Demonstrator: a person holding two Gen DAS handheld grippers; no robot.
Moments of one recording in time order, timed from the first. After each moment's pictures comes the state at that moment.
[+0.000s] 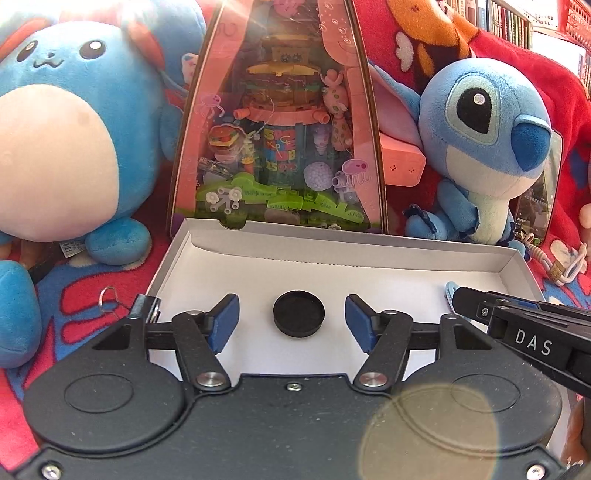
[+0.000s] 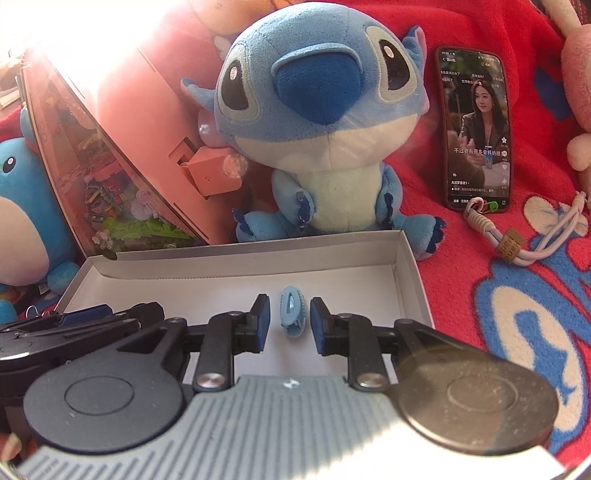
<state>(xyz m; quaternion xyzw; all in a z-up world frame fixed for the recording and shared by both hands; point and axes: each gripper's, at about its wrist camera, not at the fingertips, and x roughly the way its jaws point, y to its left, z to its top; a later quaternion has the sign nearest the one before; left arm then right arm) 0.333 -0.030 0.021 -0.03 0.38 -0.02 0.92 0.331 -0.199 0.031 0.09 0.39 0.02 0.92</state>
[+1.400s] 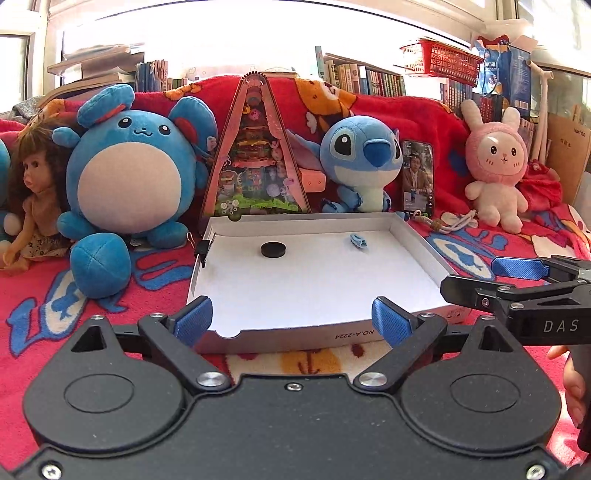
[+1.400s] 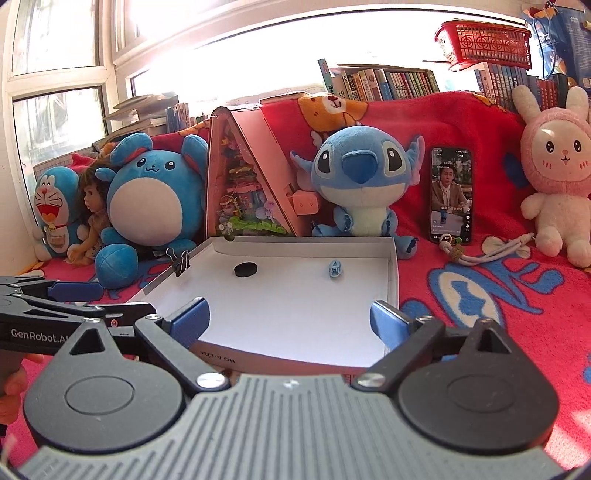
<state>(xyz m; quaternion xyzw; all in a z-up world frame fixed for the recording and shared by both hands) 0.096 0.011 0.072 0.01 0.26 -0.12 0.96 0.117 -0.200 0.080 0.04 0.25 0.11 0.96</state>
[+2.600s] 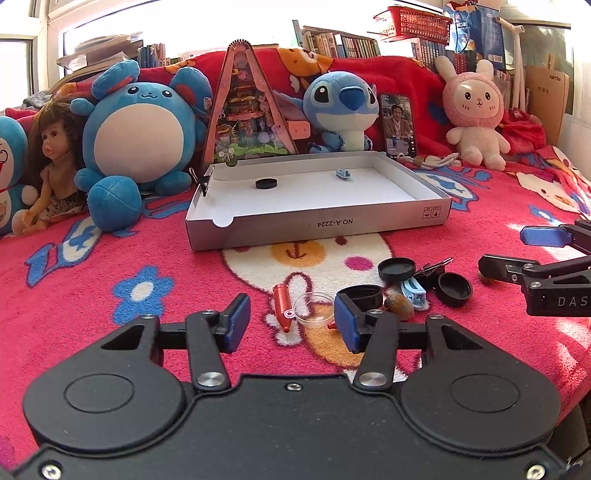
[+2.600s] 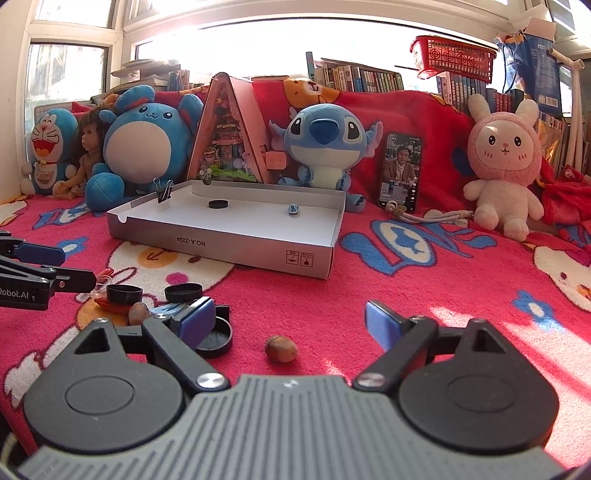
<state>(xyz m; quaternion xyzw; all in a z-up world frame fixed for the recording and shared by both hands) 0.011 0.014 0.020 0.06 0.28 -0.12 0.95 0.020 -0.212 0.034 -0.04 0.25 0.06 0.97</state>
